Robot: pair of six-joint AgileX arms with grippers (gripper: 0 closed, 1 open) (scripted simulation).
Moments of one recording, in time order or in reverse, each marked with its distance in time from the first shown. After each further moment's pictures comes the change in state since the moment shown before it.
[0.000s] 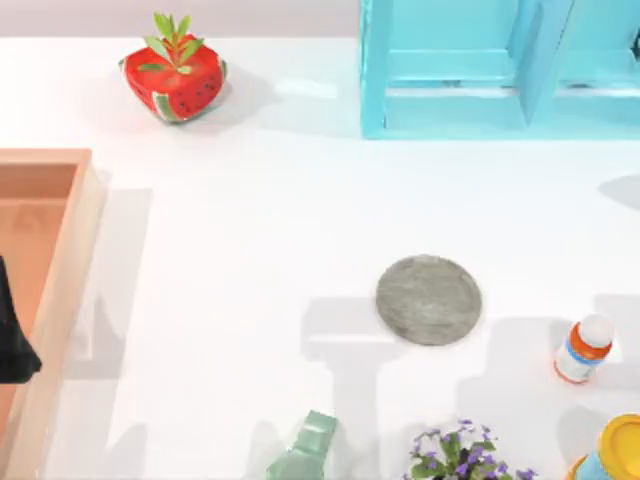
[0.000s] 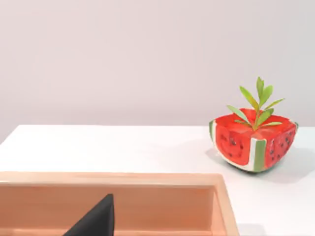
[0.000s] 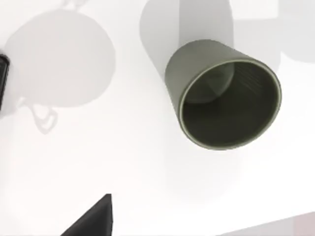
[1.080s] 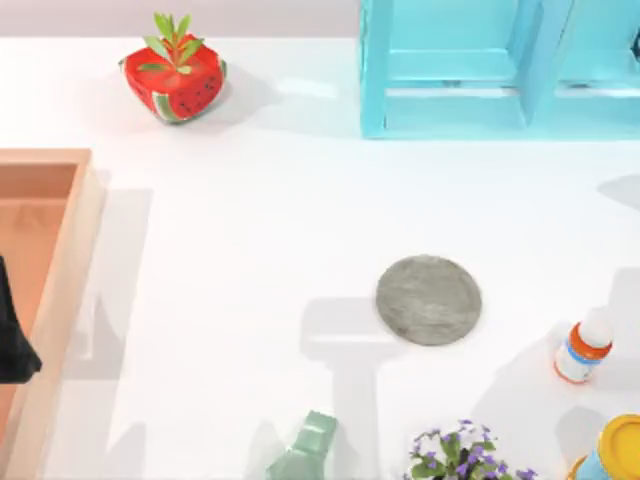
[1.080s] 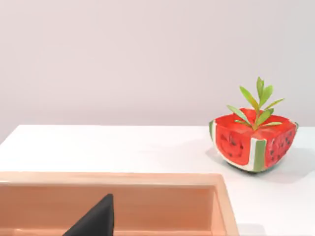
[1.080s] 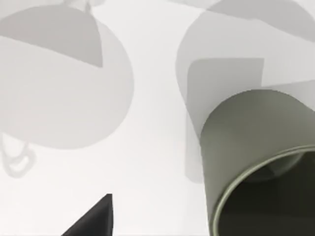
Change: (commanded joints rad) left arm 0.000 0.000 0.000 0.000 0.000 0.000; right arm 0.005 0.257 -0.059 0.145 -0.001 -0.156
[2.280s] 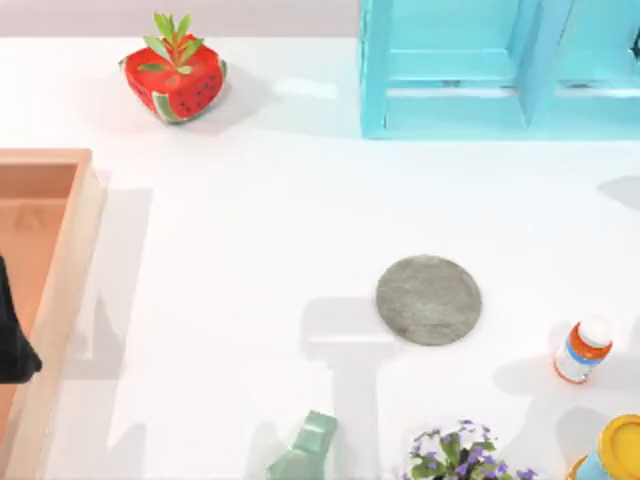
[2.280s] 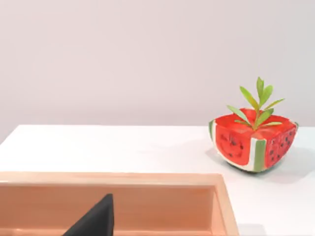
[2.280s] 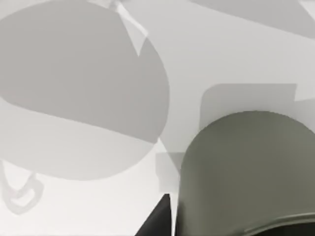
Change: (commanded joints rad) left arm 0.000 0.000 0.000 0.000 0.000 0.000; right arm -0.036 0.018 -0.111 0.123 0.000 -0.032
